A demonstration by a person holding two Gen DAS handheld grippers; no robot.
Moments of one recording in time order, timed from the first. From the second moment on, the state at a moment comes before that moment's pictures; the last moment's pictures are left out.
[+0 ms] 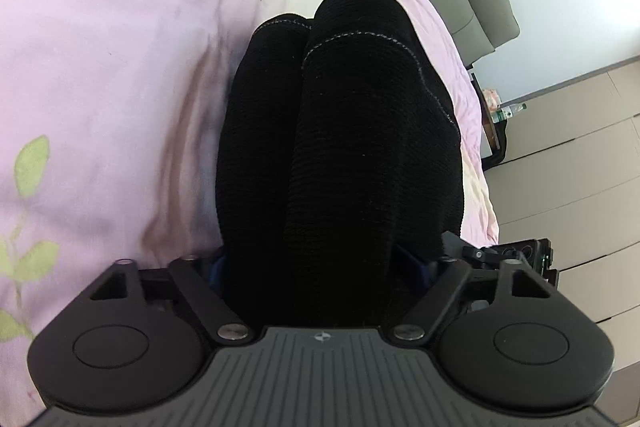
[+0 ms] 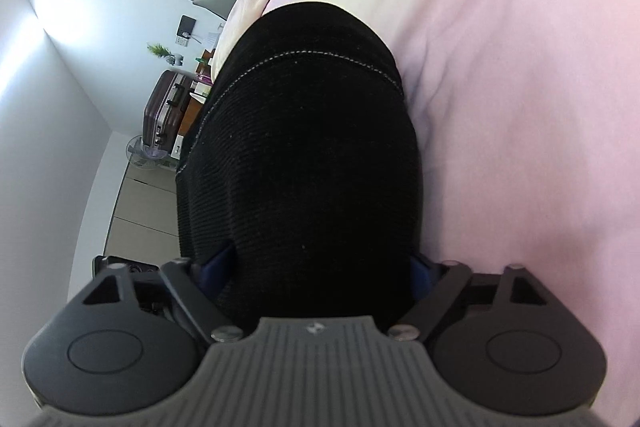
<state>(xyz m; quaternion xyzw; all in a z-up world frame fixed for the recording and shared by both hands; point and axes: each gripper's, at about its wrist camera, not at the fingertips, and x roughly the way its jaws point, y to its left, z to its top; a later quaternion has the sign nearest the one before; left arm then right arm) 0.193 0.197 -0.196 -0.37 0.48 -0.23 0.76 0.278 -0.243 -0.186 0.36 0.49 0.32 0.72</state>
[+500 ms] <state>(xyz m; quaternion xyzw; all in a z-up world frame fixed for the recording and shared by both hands) 0.064 0.169 -0.134 -0.39 0.47 -0.28 0.74 0.159 -0.291 -0.103 0.41 0.51 0.32 0.68</state>
